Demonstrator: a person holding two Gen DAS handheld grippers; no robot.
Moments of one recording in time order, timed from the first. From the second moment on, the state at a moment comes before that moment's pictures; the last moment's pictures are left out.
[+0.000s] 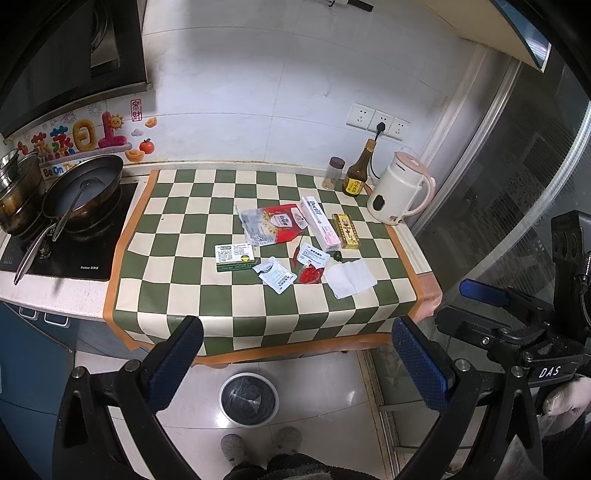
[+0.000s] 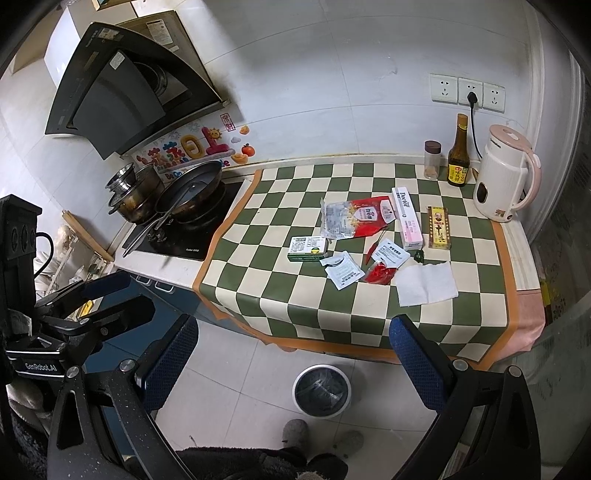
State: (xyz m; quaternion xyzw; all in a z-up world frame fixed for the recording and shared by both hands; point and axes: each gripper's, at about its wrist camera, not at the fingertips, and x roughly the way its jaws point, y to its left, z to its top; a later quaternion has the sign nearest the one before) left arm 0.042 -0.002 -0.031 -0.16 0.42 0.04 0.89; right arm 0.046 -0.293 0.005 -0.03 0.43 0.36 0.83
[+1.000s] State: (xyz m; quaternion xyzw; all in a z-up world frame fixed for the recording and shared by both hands) left arm 0.142 0.070 -0.152 0.00 0.51 0.19 0.83; right arm 0.136 -0.284 -0.080 0.02 0.49 0.17 0.85
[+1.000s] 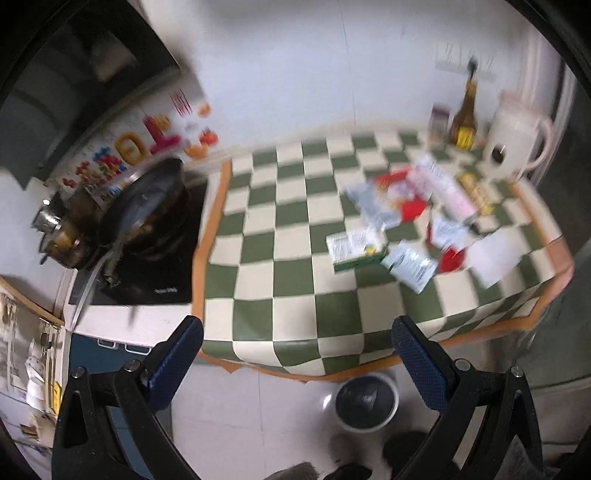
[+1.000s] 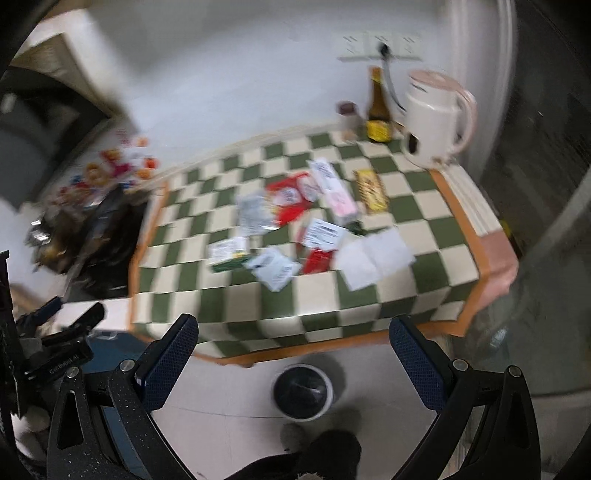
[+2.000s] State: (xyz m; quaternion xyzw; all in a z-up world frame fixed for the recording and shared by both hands) left arm 0.364 0.091 -0.346 0.16 0.74 -0.02 0.65; right arm 0.523 -0.147 -0.306 -0.11 0.65 0.20 0.73
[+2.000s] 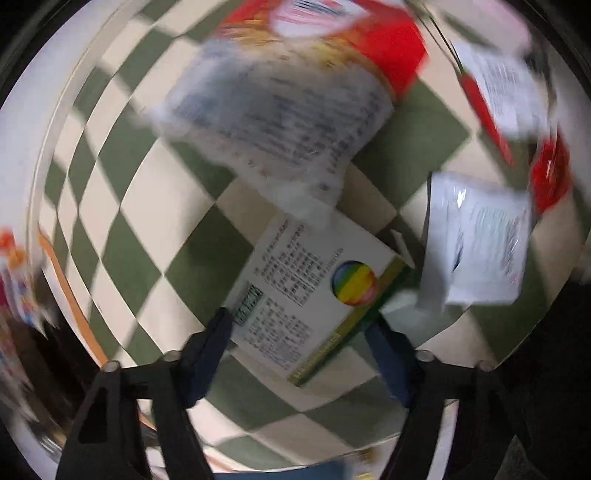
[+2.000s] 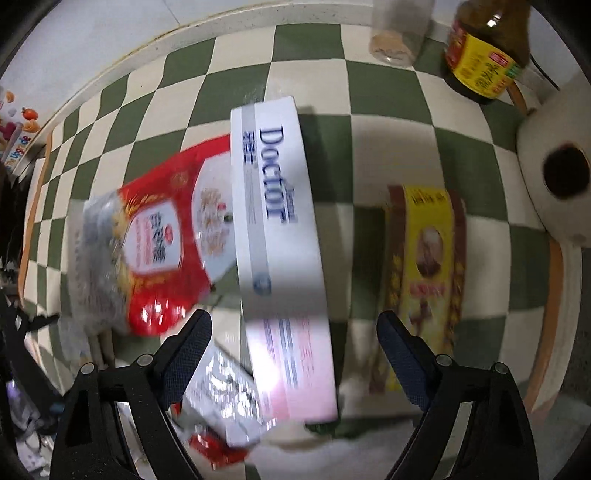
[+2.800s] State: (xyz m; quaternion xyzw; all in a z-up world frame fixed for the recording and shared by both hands) left arm 0.337 0.119 -0.271 0.08 0.71 0.00 0.70; right arm 0.500 -0.104 -0.334 -0.14 0.66 0.20 0.71
